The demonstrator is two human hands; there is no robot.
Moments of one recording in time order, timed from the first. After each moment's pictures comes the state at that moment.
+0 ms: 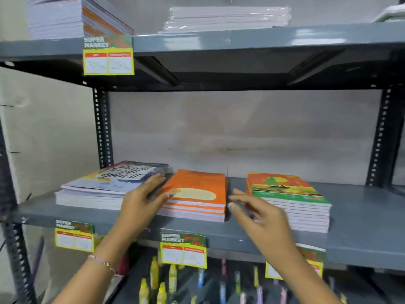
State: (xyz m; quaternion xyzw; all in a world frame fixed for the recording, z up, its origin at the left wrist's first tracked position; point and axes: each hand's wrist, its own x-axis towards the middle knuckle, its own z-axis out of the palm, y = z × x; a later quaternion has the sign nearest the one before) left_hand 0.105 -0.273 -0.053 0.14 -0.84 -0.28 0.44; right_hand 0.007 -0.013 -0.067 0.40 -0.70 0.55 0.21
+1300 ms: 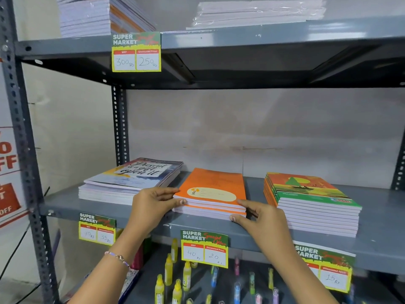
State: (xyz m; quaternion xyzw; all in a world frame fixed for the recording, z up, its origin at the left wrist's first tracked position) left_hand 0.107 -0.305 -0.069 0.12 -0.76 -0.51 0.39; right_hand -0.002 -0.058 -0.080 0.33 -0.81 0.45 0.19
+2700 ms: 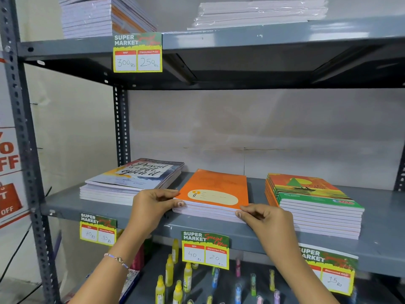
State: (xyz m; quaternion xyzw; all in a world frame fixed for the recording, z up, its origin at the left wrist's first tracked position) left_hand 0.107 -0.305 -0.069 0.13 -0.76 -0.48 0.42; right_hand -0.002 -0.053 -0.081 0.33 -0.74 0.54 0.20
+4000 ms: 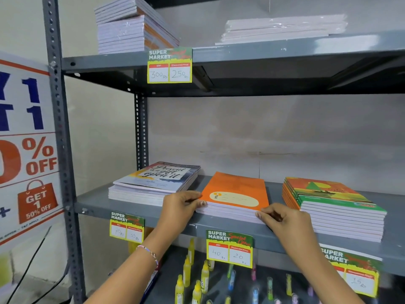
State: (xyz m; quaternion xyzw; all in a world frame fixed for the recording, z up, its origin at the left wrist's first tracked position) left_hand 0.111 -0.303 -0.073 0.13 -0.82 -0.35 0.43; right_hand 0.007 -0.055 -0.077 0.34 -0.79 0.44 0.25
